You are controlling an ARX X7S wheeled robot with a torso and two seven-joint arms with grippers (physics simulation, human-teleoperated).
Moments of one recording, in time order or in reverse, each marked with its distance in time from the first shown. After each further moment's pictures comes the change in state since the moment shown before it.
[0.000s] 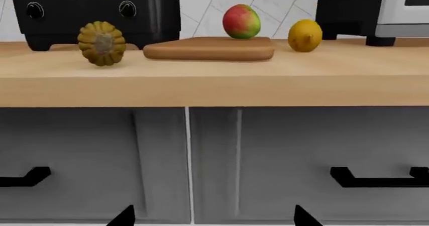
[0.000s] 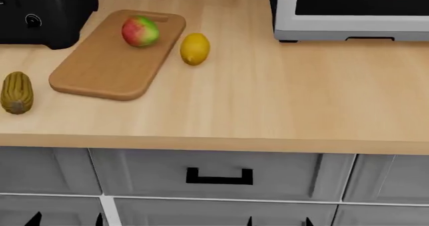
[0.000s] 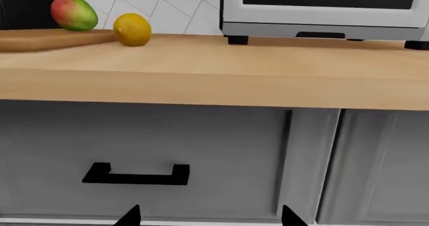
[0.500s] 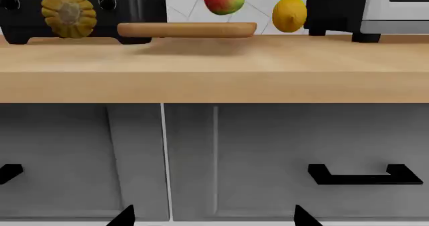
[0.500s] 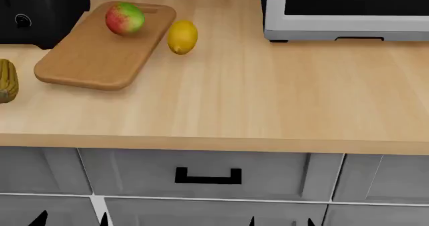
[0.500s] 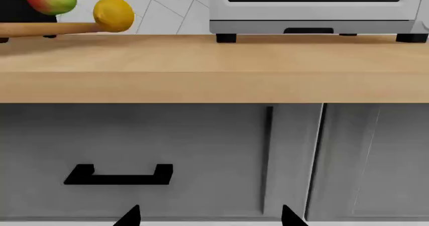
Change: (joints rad) left arm -0.016 0.073 -0.071 -0.004 0.060 -0.035 0.088; right arm 0.002 -0.059 0.086 0.021 -0.029 -0.017 -0.089
